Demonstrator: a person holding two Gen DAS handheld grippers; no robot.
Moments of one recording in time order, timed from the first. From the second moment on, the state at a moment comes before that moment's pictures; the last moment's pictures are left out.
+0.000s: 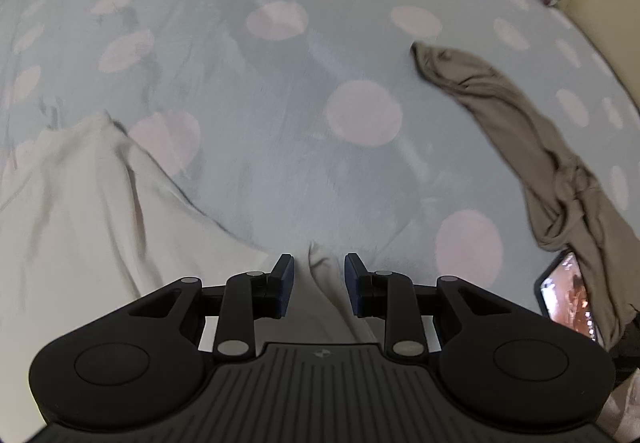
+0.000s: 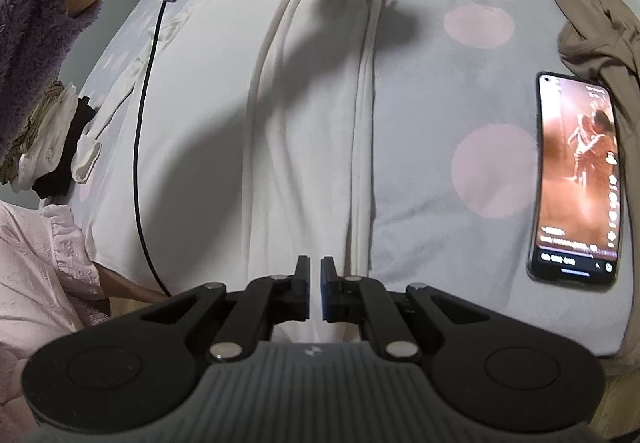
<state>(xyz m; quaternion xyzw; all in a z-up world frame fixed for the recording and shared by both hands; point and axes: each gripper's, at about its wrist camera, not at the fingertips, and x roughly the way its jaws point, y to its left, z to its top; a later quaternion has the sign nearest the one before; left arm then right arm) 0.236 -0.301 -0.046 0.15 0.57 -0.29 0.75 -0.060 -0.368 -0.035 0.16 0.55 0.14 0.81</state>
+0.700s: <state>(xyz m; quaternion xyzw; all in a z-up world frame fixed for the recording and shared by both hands) 0.256 -0.282 -0.052 0.05 0.57 -0.29 0.76 -0.055 -0.368 -0.052 0.19 0.55 0.13 0.80</state>
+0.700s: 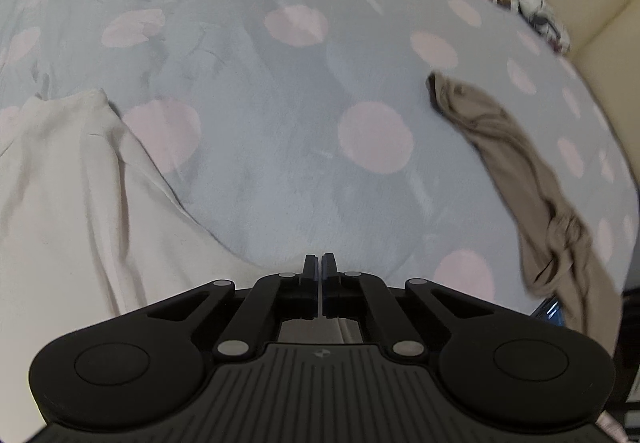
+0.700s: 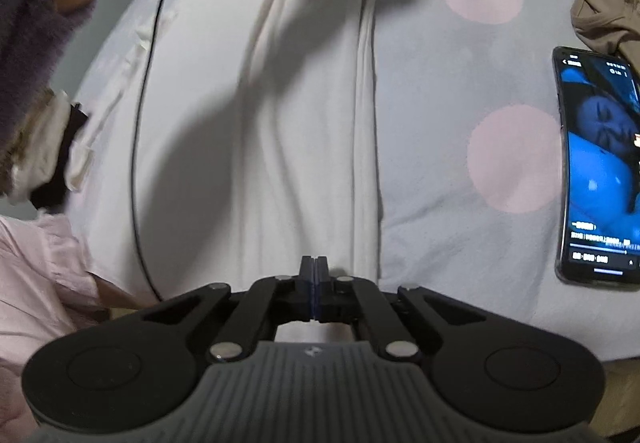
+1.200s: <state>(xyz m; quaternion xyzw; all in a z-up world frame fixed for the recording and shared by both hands) 0.258 -0.284 -0.060 0.04 0.57 -0.29 0.77 -0.059 -0.380 -0.052 0.21 0.53 0.10 0.82</state>
